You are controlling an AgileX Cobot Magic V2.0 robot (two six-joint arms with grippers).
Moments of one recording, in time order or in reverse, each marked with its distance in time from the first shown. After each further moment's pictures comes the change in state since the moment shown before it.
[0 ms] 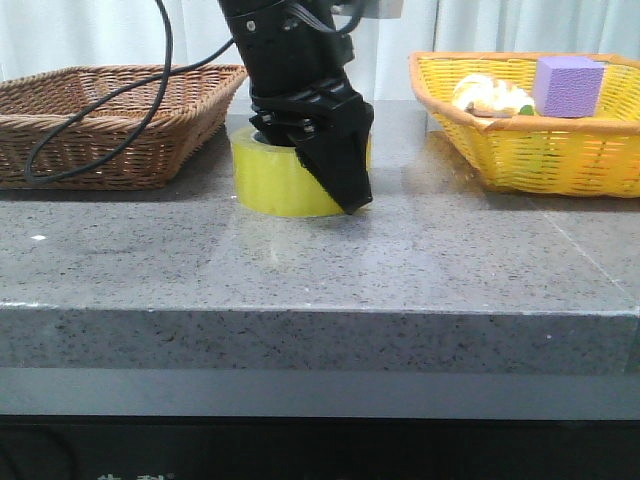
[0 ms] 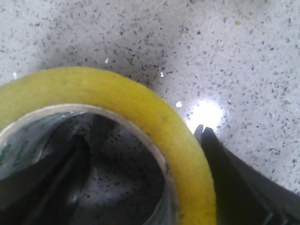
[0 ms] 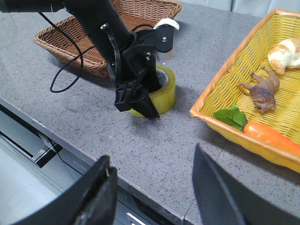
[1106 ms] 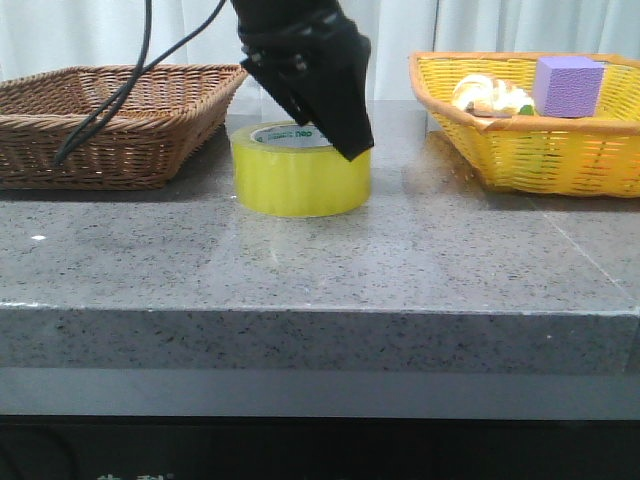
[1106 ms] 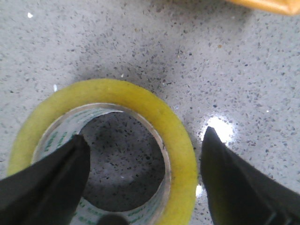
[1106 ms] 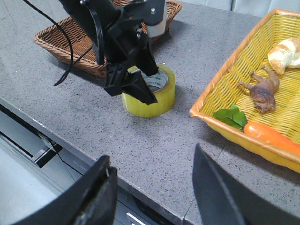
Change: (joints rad) left arm 0.000 -0.078 0.002 0.013 0.002 0.000; right arm 0.000 0.000 0.000 -0.002 0.000 -0.001
